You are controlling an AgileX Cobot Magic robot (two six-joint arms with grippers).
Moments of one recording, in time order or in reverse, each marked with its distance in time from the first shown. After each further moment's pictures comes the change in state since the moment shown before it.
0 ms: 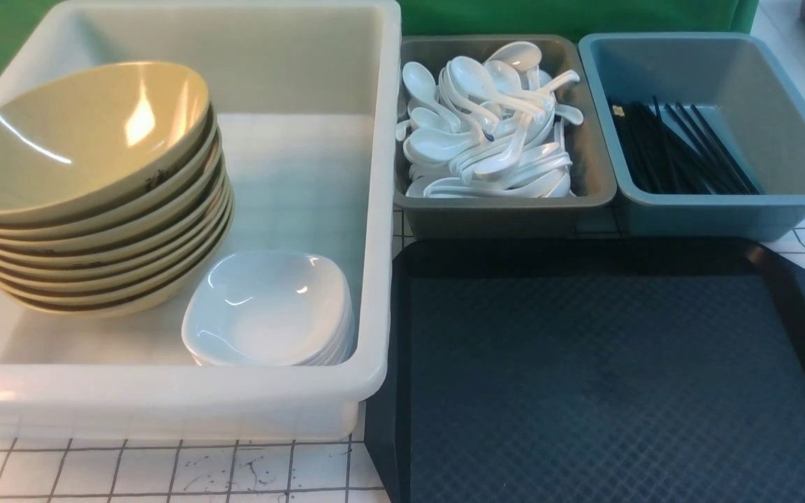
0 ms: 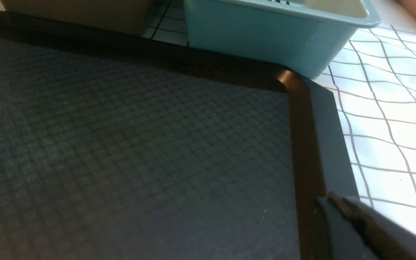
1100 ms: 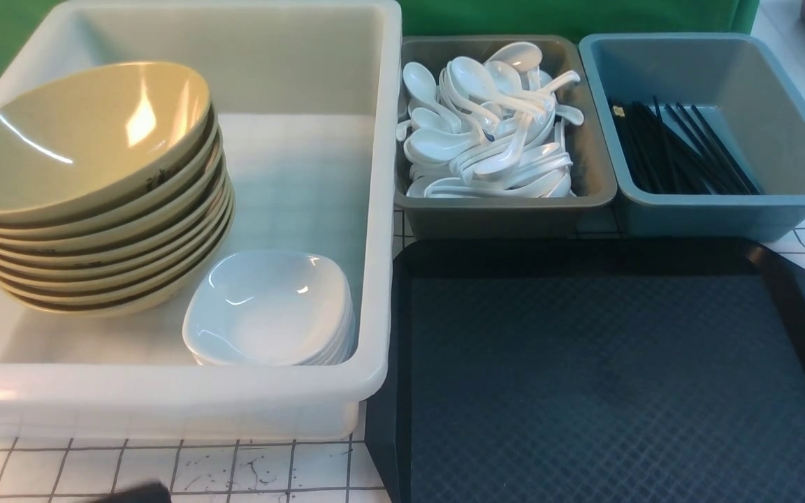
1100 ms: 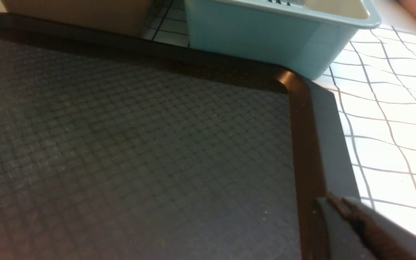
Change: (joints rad) right arm 0.000 0.000 0.000 -0.001 -0.003 0.001; left arm 0.028 -0.024 0.027 0.079 -0.088 -0.049
